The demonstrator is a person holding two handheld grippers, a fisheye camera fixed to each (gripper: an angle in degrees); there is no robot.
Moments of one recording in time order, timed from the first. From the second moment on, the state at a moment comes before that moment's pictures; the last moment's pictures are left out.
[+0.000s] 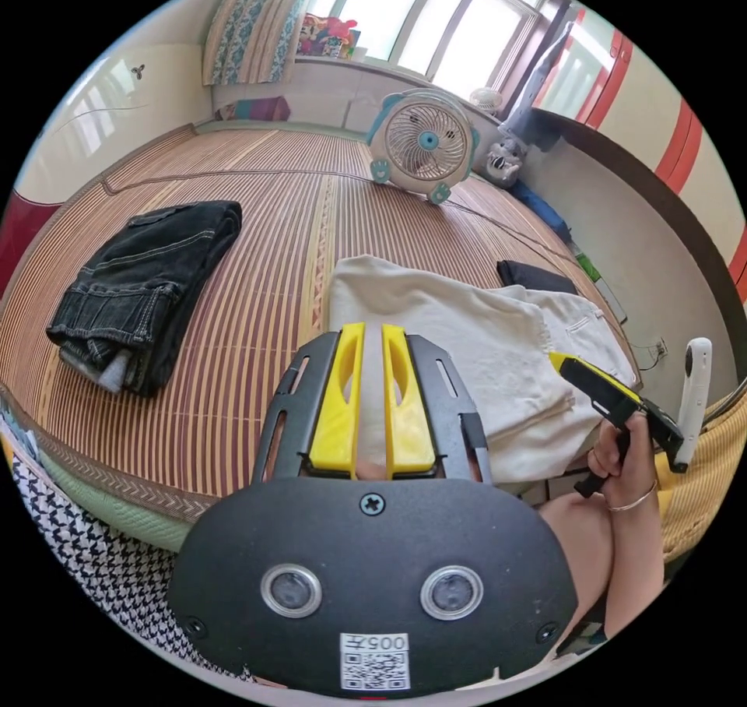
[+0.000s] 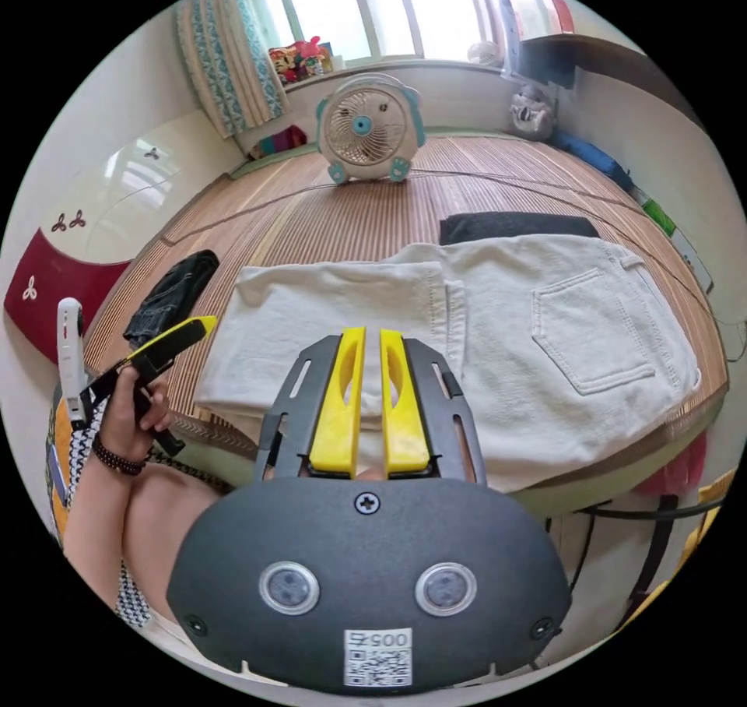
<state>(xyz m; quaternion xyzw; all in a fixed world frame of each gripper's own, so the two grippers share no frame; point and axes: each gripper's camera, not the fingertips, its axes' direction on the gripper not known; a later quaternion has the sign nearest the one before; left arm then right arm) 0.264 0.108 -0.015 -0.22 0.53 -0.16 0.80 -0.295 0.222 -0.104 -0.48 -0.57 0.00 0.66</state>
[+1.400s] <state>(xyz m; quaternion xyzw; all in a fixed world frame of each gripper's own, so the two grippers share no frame) 0.251 0.140 0.066 -0.27 0.56 -0.17 0.76 -0.421 0.205 -0.218 -0.44 -0.64 -0.25 0.59</state>
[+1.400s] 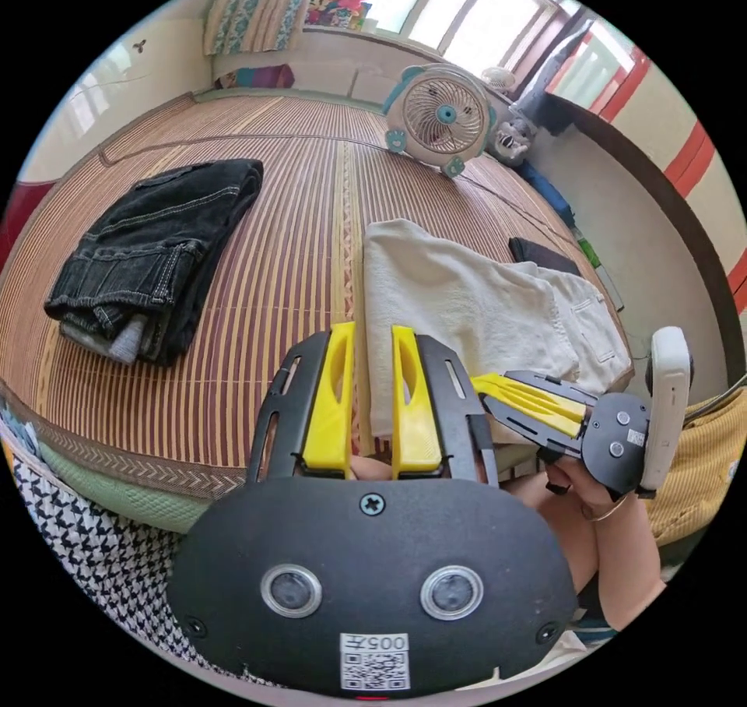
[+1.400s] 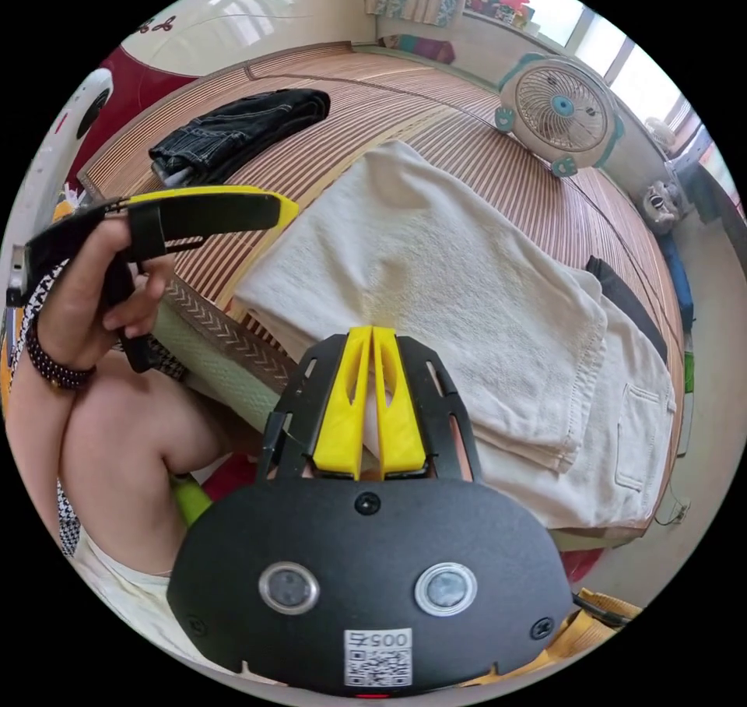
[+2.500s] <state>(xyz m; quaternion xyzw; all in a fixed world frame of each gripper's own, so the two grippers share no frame) 0.277 0.136 0.138 -0.33 0.62 -0.18 0.69 -0.313 0.235 -0.120 -0.46 -0.61 -0.10 0.64</state>
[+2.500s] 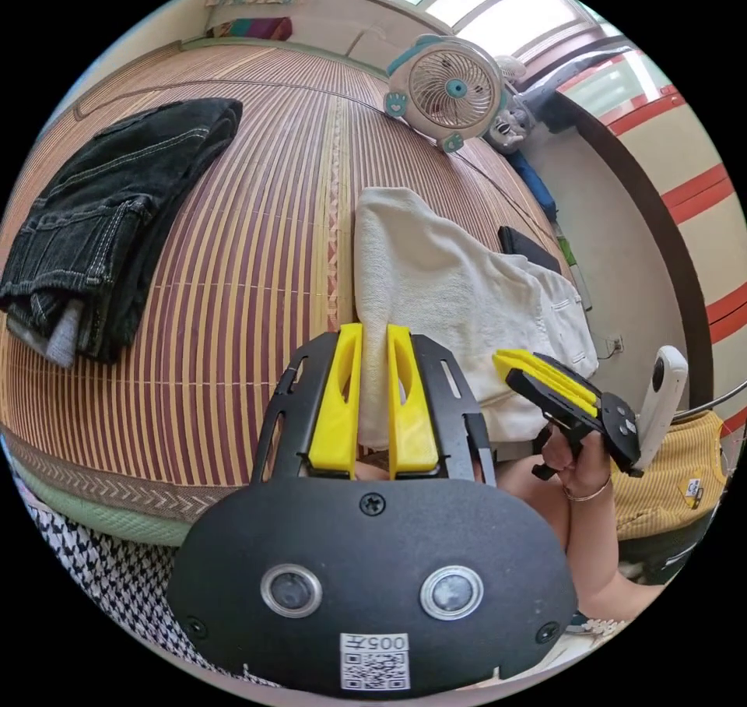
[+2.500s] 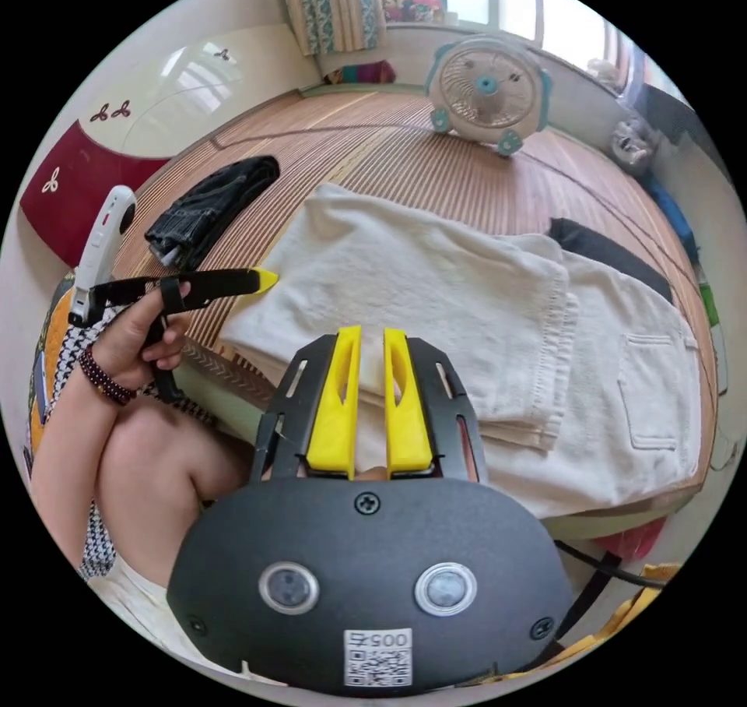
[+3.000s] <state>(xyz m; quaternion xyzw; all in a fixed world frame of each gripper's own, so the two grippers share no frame) 0.285 0.114 0.131 -0.34 0.59 -0.15 0.72 -0.017 0.363 0.027 -0.48 -0.22 0.26 0.81</state>
